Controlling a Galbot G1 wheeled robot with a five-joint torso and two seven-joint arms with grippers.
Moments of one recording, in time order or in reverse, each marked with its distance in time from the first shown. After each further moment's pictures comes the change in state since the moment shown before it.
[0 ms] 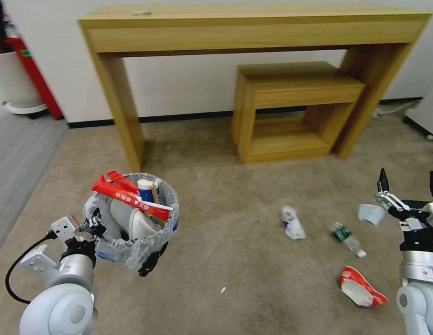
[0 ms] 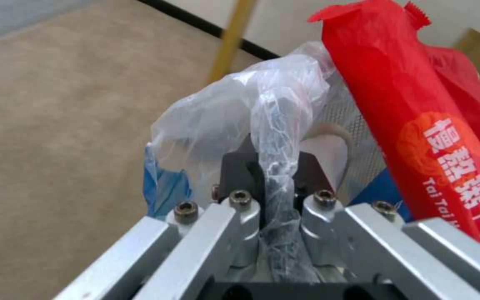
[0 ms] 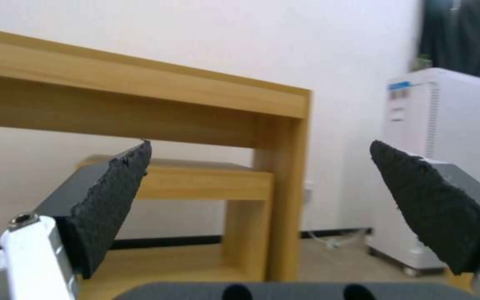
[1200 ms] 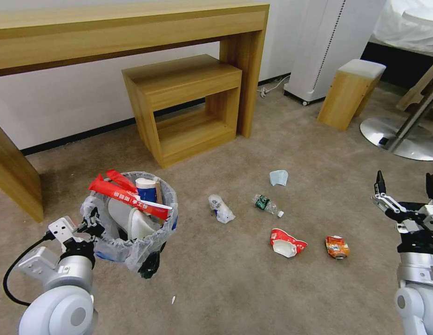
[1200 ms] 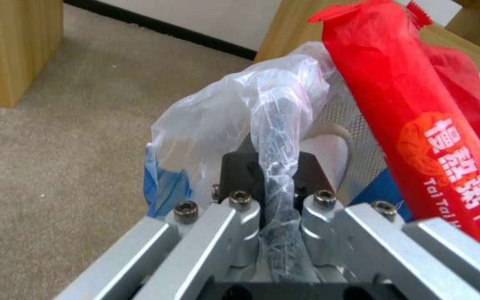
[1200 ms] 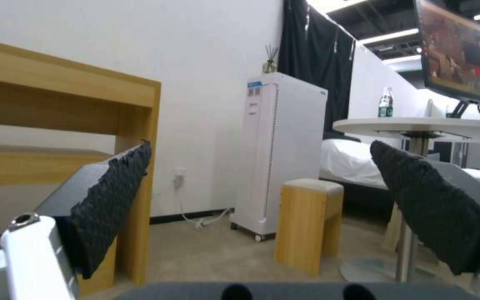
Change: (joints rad) left arm 0.015 -0.007 0.003 -0.012 0.018 -0.030 0.007; right arm -0.015 0.005 0.003 0.007 -0.002 0.015 -0.013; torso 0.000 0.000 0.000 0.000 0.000
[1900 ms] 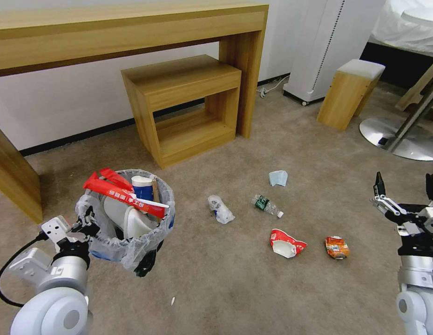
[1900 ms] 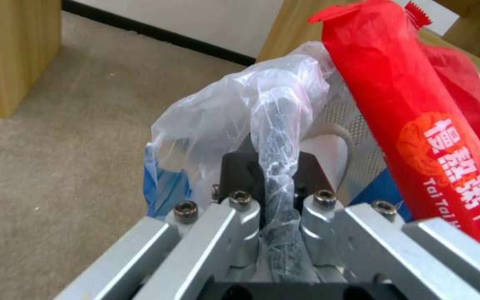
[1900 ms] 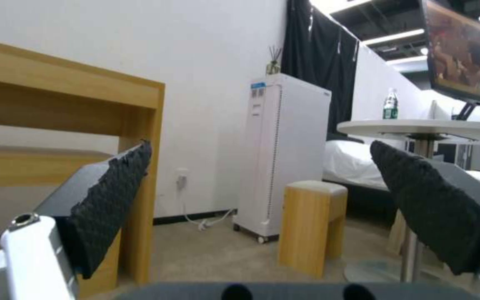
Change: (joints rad) left arm 0.016 0.020 -0.030 -0.021 -0.034 -0.002 -0.004; right arm -0.018 0.019 0.008 0.024 0.000 -0.004 -0.017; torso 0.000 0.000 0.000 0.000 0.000
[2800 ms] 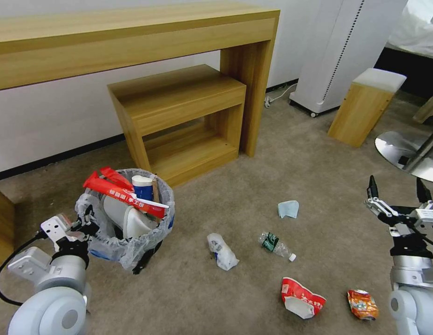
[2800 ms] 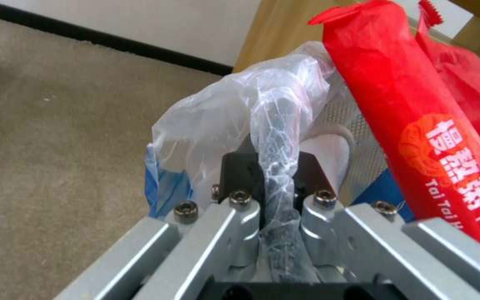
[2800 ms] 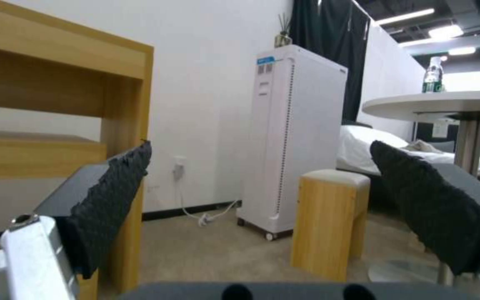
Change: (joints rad) left arm 0.003 0.012 -0.005 0.003 0.005 -0.001 0.008; right arm 0.007 -0.005 -0.038 -0.041 -0.028 -0.002 0.022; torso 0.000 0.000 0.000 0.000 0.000
